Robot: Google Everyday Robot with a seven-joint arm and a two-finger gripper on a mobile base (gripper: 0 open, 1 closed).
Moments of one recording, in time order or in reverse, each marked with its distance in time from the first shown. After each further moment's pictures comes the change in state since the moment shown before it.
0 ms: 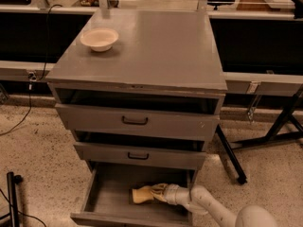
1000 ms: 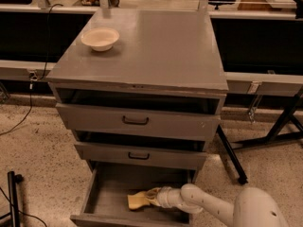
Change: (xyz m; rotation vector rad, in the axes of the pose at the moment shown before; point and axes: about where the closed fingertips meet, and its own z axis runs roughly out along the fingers) arm -0.023 0.020 0.010 -0.034 0.170 -0.070
